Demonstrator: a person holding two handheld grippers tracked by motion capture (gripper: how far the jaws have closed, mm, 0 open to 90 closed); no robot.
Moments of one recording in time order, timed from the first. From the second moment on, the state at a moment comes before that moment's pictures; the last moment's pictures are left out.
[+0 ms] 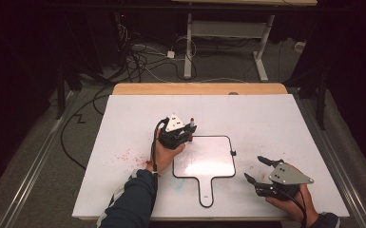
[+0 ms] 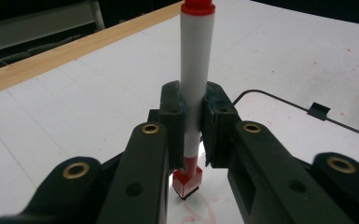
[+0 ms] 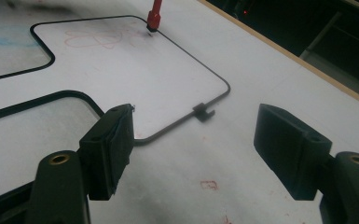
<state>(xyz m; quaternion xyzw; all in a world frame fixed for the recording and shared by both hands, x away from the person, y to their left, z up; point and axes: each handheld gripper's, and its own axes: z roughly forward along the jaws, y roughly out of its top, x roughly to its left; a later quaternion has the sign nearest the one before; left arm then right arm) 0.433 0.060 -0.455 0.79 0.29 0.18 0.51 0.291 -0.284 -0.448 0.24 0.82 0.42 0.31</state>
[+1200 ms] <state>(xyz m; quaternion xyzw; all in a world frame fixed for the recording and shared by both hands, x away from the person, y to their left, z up) 0.426 0.062 -0.453 0.81 0.30 0.17 0.48 0.296 -0.279 -0.449 0.23 0.83 0.41 0.31</state>
